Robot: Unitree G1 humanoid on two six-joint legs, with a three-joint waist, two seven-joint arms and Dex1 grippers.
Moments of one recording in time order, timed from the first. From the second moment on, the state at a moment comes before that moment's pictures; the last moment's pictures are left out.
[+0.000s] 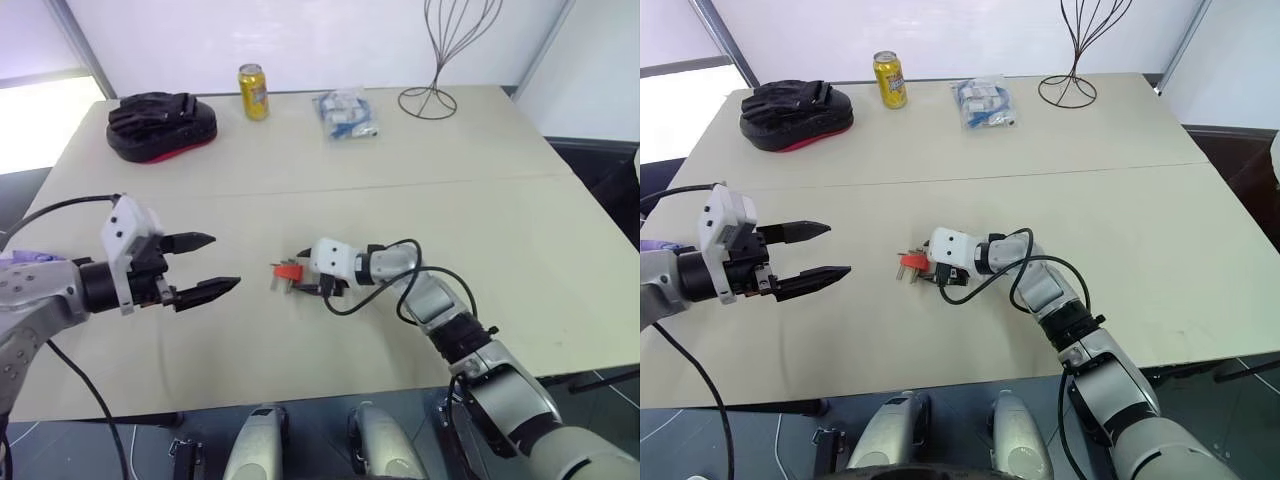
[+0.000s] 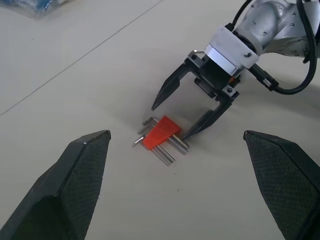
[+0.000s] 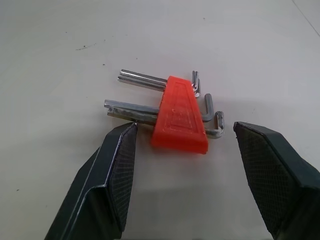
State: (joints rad) left arm -0.09 0.97 0.37 -0.51 -0.82 0.77 -0.86; right arm -0.67 -0.28 0.40 0.35 -0.14 0.05 0.92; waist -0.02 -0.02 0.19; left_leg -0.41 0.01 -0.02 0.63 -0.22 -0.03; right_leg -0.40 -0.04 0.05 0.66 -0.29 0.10
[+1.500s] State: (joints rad) left arm -0.26 0.90 0.27 -0.41 -0.76 0.69 -0.83; right arm -0.77 -0.52 0.40 0.31 -0.57 -0.52 0.38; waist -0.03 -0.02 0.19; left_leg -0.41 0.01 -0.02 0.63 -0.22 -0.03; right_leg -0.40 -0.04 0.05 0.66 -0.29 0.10
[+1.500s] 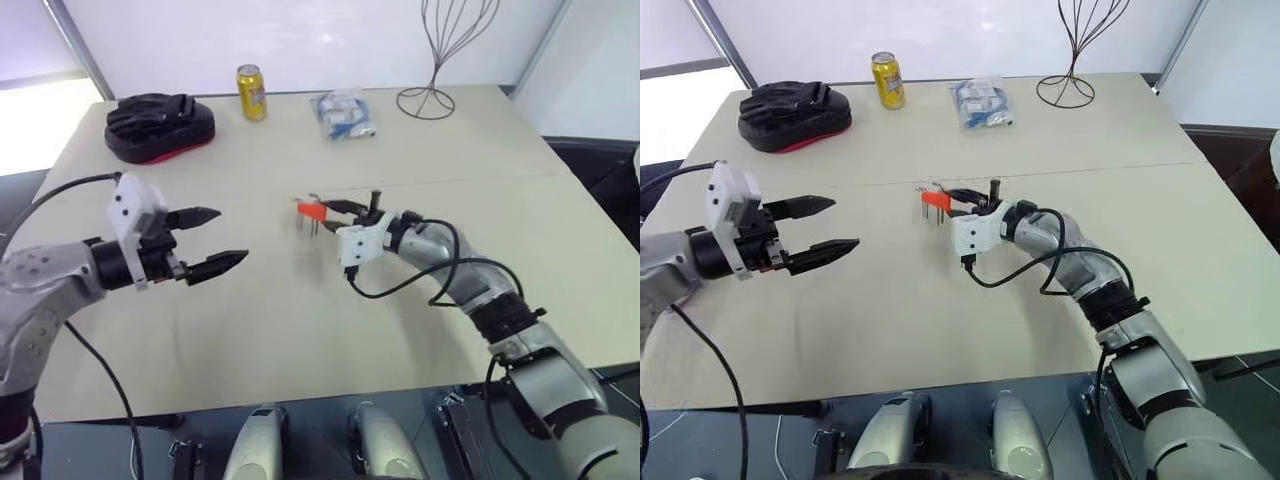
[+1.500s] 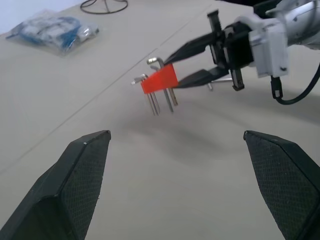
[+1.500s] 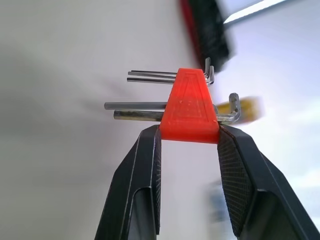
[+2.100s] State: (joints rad) left arm -0.57 0.78 0.16 -0.24 -0.74 0.70 -0.90; right arm -0.81 -0.57 0.38 0.22 -0.67 -0.85 0.20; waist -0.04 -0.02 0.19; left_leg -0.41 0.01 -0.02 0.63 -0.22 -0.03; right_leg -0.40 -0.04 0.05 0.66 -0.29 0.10
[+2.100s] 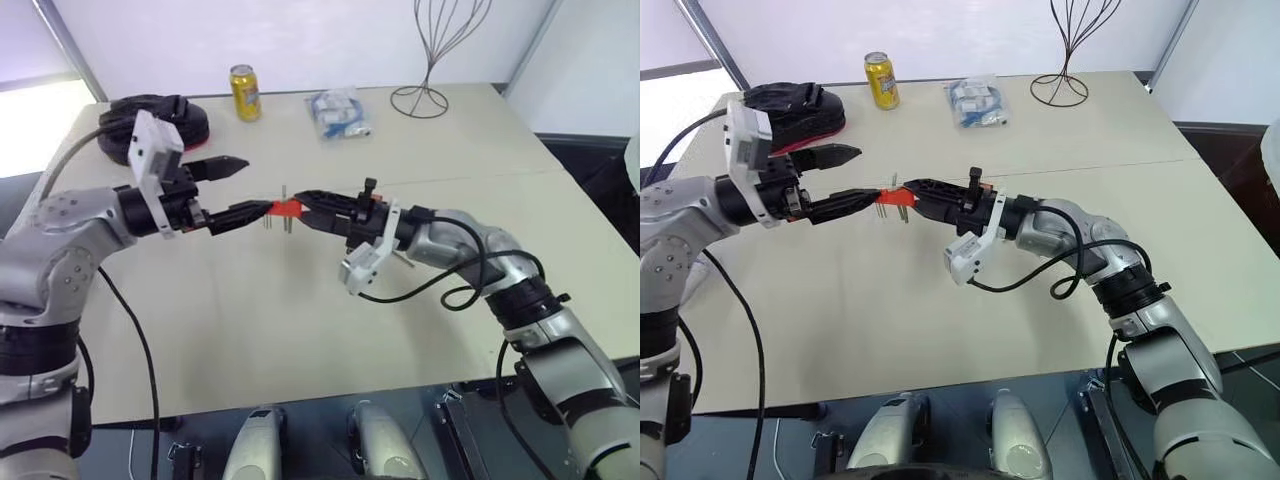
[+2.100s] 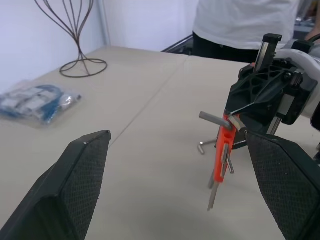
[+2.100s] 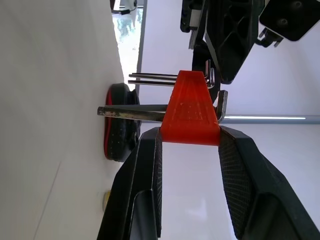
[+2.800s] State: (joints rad) left arm -0.56 0.72 0.13 -0.26 -0.74 0.71 -0.91; right arm -0.87 -0.56 0.38 0.29 -0.63 -0.86 0.25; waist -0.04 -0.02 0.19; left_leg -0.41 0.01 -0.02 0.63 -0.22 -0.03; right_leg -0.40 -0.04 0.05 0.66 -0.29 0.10
